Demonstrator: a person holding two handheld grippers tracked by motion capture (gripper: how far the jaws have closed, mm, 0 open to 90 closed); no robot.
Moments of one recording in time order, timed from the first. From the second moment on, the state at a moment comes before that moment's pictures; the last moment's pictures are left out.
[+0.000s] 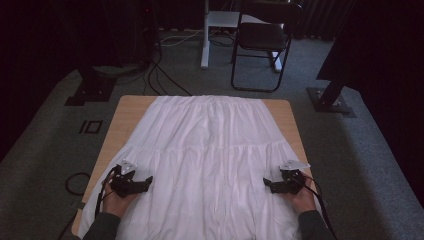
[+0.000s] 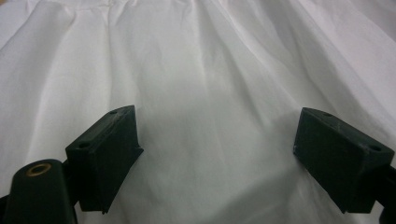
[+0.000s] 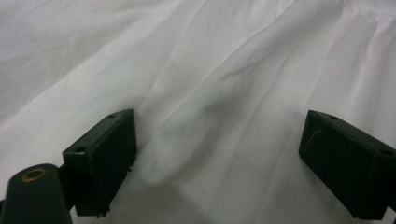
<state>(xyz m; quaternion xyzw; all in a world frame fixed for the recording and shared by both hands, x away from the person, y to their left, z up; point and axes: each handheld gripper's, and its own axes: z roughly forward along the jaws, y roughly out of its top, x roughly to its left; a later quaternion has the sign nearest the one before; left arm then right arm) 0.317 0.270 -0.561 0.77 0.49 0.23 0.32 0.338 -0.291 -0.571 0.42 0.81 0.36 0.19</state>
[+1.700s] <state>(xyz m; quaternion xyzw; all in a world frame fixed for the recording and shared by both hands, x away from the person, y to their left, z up) 0.300 0.337 -0.546 0.76 0.54 0.27 0.24 0.320 -0.350 -0.556 0.53 0.76 0.29 0.24</state>
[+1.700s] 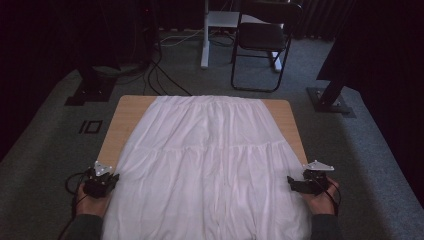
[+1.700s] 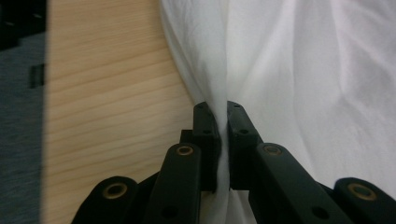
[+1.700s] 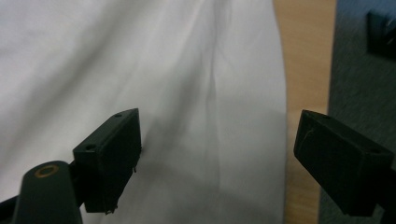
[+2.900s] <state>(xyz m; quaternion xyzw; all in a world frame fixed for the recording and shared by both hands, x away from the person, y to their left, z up) 0.289 0.304 -0.414 0.71 0.41 0.22 0.53 0.318 -0.357 -0.559 0.53 0.76 0.31 0.22</state>
